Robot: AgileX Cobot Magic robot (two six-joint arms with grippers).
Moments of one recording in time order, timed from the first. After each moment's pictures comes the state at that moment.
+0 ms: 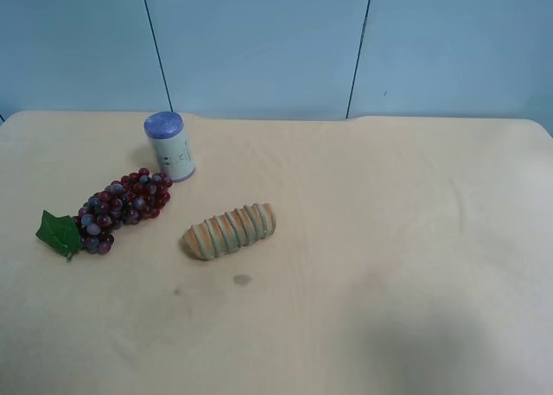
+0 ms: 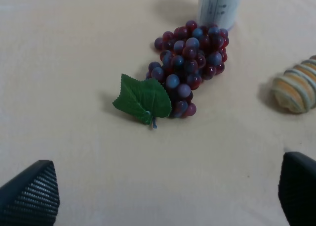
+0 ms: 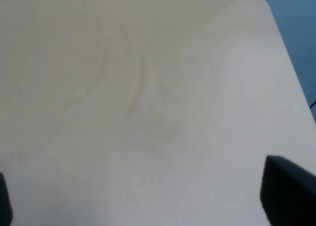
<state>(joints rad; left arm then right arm) -0.03 0.00 -0.51 -0.04 1.05 0.05 0.06 0.00 -0.50 -0.09 1.07 0.03</state>
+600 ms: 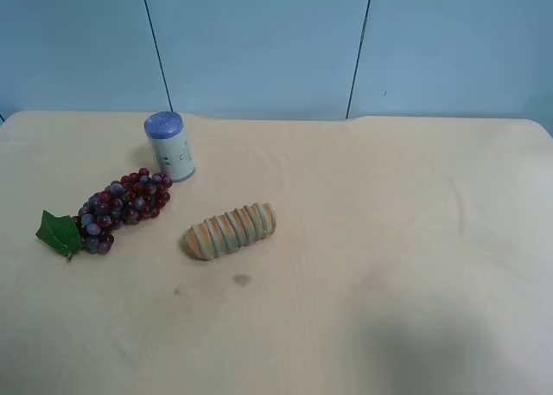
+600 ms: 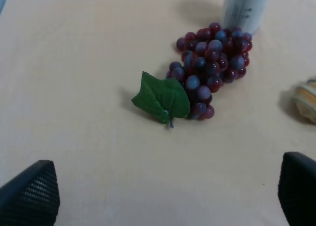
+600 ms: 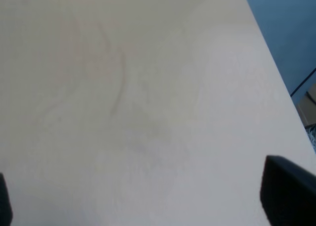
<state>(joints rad) 0.06 0.00 -0.51 -0.04 1.05 0.04 -0.03 0.00 -0.50 -0.08 1.07 0.03</state>
